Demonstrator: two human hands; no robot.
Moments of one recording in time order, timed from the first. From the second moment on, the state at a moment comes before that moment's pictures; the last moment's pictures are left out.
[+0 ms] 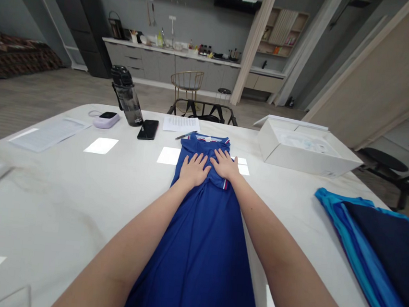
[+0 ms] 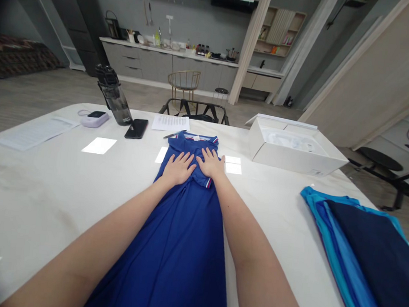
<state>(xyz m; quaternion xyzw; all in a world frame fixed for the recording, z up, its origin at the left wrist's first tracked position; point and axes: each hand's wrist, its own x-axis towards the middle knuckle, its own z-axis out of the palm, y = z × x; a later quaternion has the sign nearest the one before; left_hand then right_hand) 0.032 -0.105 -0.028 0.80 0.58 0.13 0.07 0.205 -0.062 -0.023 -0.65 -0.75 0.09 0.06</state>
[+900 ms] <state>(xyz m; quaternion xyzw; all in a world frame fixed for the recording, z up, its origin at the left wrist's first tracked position) -0.075 -0.330 0.036 0.82 0.52 0.15 0.17 0.162 -0.283 0.024 -0.42 -0.87 0.13 0.20</state>
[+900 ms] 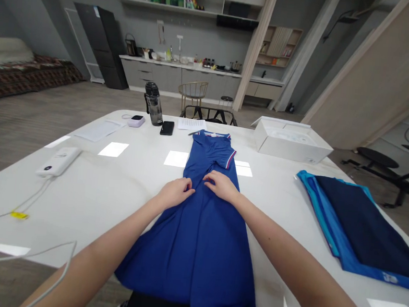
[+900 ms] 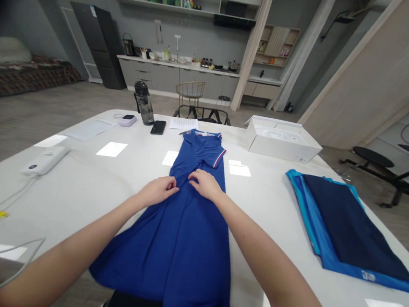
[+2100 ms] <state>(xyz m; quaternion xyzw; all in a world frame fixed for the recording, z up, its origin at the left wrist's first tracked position) -0.081 -0.554 0.113 0.79 0.48 0.19 0.32 0.145 -0.366 0.078 -0.34 -0.91 0.18 0.14</state>
